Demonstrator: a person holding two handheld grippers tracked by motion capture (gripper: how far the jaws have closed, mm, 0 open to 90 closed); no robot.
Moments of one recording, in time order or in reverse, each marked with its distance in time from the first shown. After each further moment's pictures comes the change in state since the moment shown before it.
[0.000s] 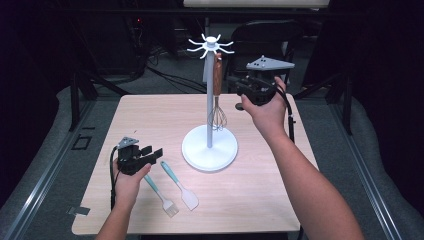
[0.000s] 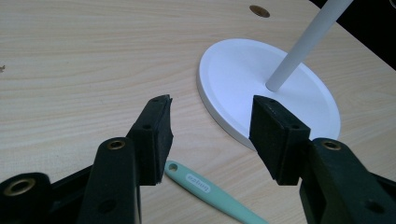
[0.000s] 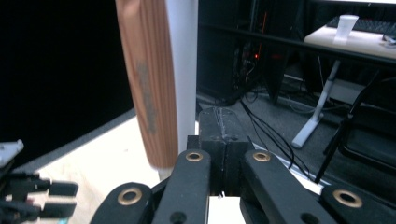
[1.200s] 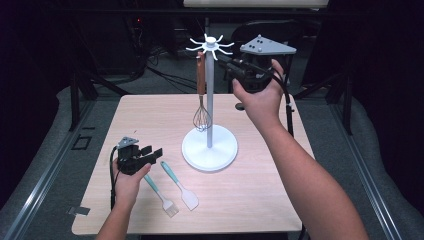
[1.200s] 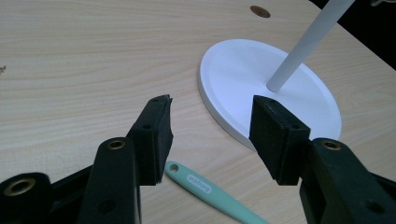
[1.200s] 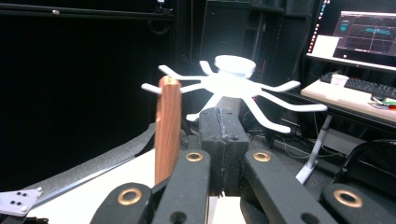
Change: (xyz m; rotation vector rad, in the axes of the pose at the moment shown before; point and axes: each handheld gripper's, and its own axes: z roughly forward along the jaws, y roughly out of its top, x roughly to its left) left arm 0.001 0.000 0.001 -0.007 0.002 -0.004; right arm 0.033 0.047 -0.014 -0.156 0.004 -0.093
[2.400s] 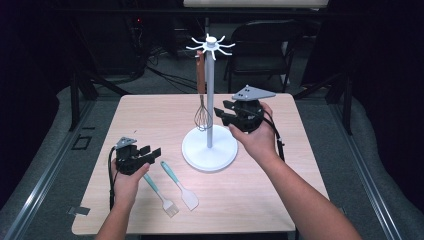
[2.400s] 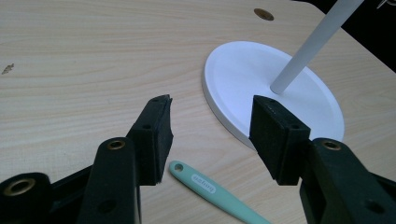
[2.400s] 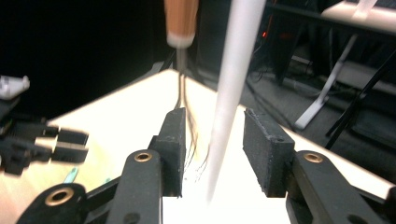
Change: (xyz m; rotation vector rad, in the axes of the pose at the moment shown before) left arm 0.003 -0.001 -0.001 -0.008 0.007 -0.017; right arm 0.014 -0.105 0.008 0.256 0.016 0.038
